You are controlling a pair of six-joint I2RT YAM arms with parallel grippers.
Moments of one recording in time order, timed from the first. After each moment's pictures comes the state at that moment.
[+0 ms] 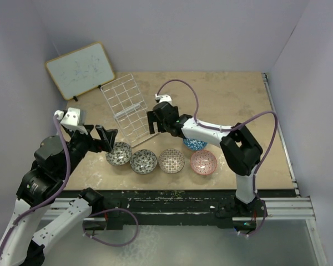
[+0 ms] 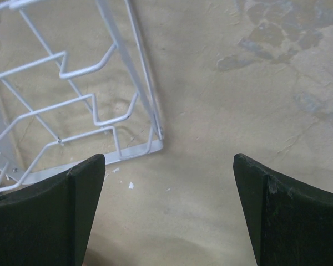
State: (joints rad) left arm -0.55 0.55 1.08 -0.70 -0.21 -0.24; right arm 0.80 1.92 1.37 -0.22 0.33 0.43
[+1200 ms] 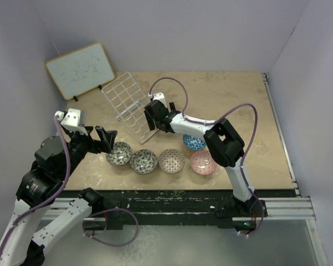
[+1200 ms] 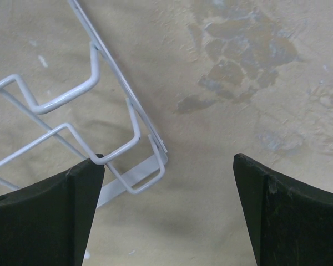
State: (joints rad) left arm -0.55 0.54 1.08 -0.73 -0.22 -0.25; right arm 0.81 2.17 1.61 -0.33 0.54 0.32
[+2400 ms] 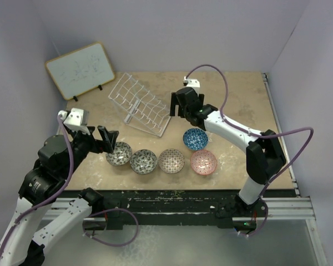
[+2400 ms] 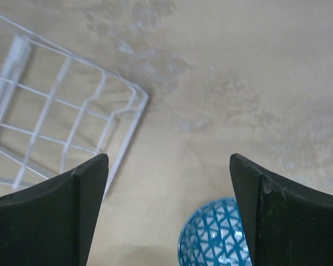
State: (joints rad) left arm -0.55 0.55 1.07 -0.72 -0.21 -0.25; right arm 0.65 1.72 1.34 -0.26 0.45 0.43
